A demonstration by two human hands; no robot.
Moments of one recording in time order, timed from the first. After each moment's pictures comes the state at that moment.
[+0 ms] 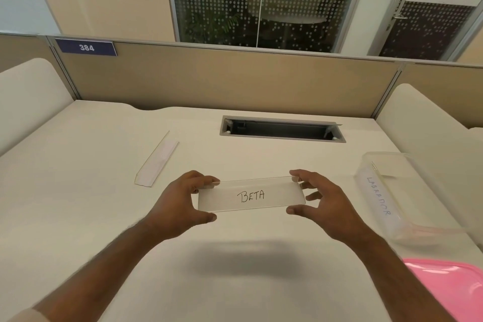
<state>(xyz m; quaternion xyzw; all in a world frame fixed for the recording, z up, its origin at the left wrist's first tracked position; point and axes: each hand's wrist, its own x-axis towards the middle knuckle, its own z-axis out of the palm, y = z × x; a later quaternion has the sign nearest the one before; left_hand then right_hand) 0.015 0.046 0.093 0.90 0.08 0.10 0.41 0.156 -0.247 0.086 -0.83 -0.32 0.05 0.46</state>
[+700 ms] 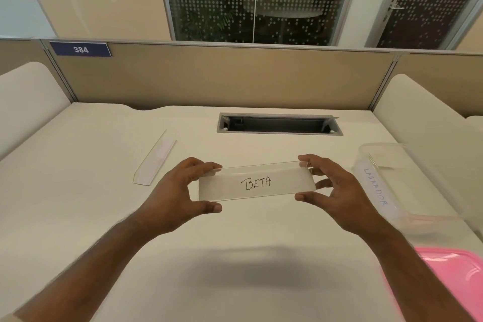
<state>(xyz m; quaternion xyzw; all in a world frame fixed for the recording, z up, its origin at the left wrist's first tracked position) 0.008 0.038 0.123 0.92 0.02 0.13 0.36 0.149 -0.266 0.111 -0.80 -0.33 0.02 0.49</state>
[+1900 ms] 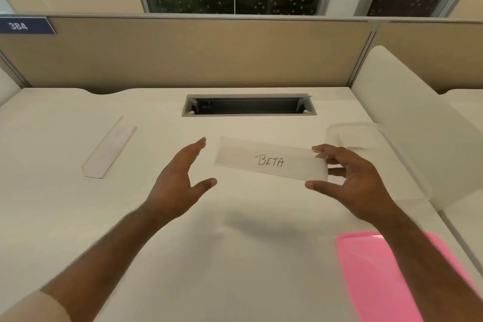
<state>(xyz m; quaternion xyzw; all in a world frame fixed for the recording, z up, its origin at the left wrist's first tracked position) 0.089 -0.038 0.065 0.92 0.08 0.15 0.36 0.204 -0.369 0.096 -0.78 -0.29 0.02 0.55</state>
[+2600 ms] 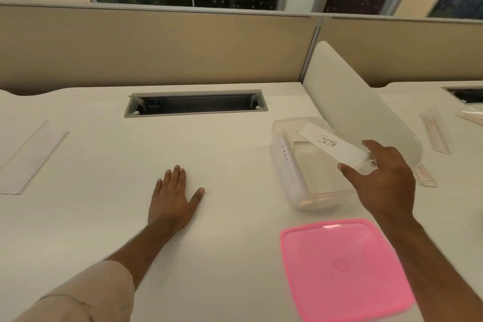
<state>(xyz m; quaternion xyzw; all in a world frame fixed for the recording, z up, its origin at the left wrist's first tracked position) 0.169 -0.119 -0.073 0.98 0.17 0.02 0.13 0.244 -0.513 0.084 -0.93 -0.04 -0.27 0.25</state>
